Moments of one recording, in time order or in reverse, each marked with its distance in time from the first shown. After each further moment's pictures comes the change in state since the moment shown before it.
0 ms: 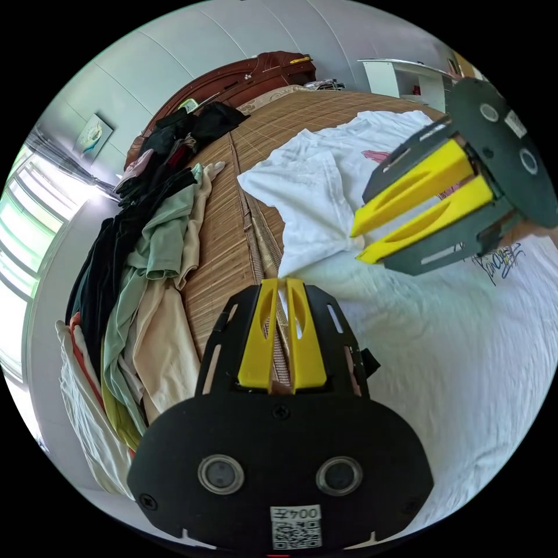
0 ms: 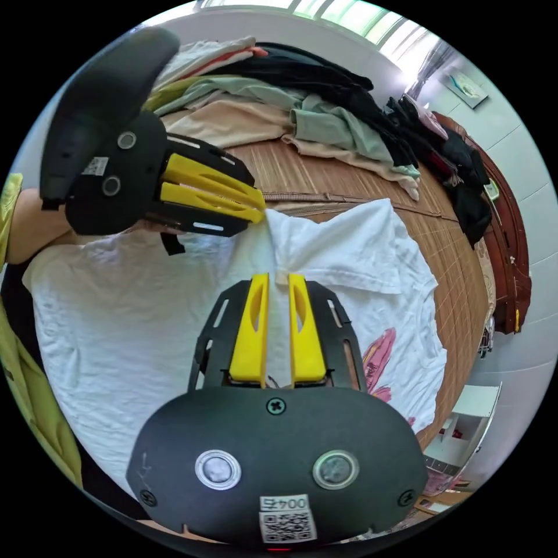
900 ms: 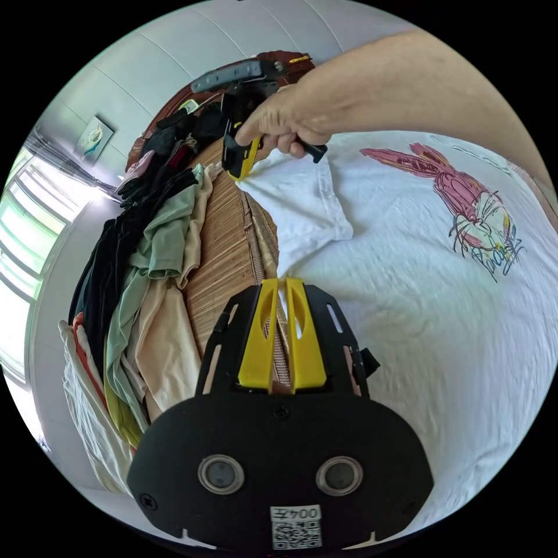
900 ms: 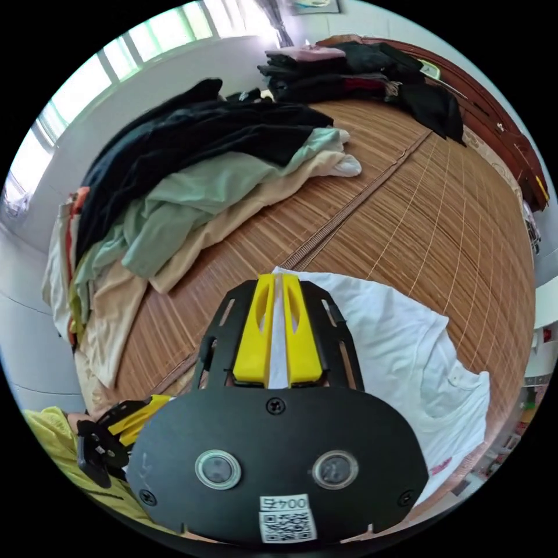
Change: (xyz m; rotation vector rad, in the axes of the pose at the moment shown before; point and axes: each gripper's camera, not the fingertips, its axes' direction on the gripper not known) left arm 0.019 0.007 -0.016 -0.006 -0.020 0.010; right arm 0.228 -0.080 0.062 0.093 -0.253 0.572
